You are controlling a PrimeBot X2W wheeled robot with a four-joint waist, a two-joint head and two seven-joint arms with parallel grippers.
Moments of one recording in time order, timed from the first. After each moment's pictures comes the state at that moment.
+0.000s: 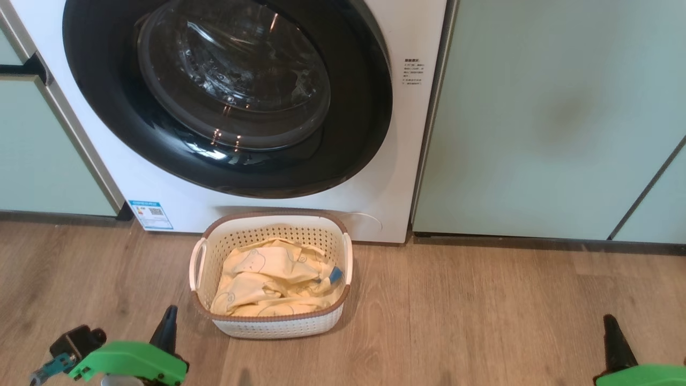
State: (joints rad) left arm -0.01 0.13 0.06 0.44 -0.92 -0.13 -0.09; right arm 0.03 -0.05 -0.05 0.38 0.84 0.13 -0.09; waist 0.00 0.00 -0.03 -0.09
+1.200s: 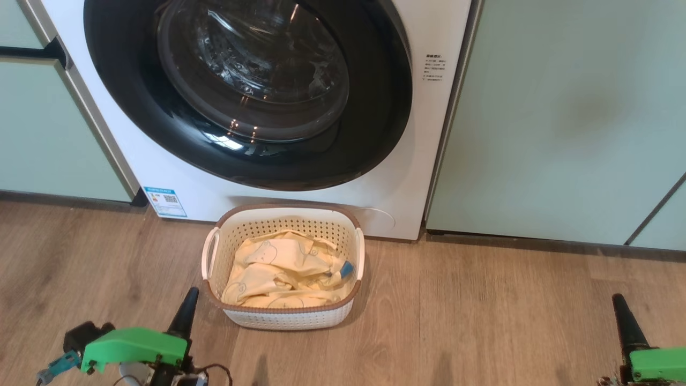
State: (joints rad) left arm -0.03 0.09 0.07 0.36 -1.27 -0.13 0.01; right arm -0.01 -0.05 -0.09 0.33 1.23 0.13 0.01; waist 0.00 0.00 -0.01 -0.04
